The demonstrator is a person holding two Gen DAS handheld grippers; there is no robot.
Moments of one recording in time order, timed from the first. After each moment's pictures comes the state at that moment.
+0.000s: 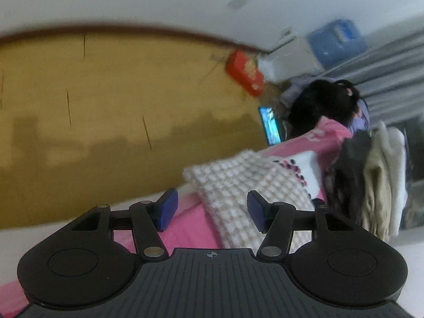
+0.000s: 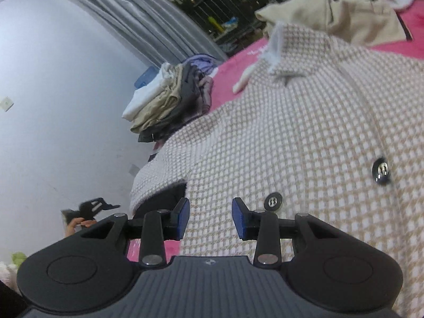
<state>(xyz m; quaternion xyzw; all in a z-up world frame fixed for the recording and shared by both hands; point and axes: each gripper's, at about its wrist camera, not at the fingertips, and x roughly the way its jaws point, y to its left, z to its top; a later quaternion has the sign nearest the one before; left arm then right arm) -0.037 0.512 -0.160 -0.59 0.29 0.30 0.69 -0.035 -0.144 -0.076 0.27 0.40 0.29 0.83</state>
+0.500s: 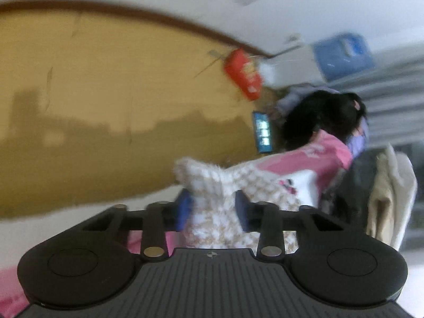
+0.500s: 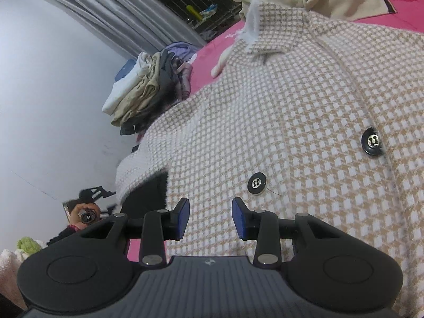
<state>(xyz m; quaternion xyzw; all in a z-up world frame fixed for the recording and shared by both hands) 0.010 0.516 -0.172 -0.57 0.25 0.31 0.72 -0.030 -0.140 -0.093 0.27 0.43 0.25 0.82</state>
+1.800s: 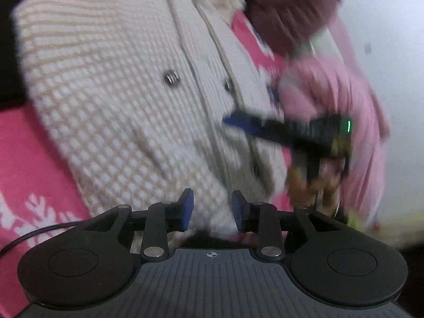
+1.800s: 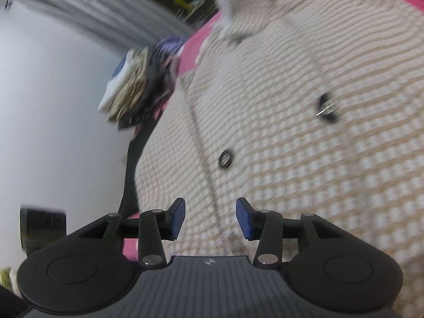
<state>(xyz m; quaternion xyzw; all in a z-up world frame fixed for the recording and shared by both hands) -0.058 0.168 -0.085 -0.25 0.55 -0.38 0.70 -0.045 -0.185 -0.118 0.30 0.47 0.27 0.78</state>
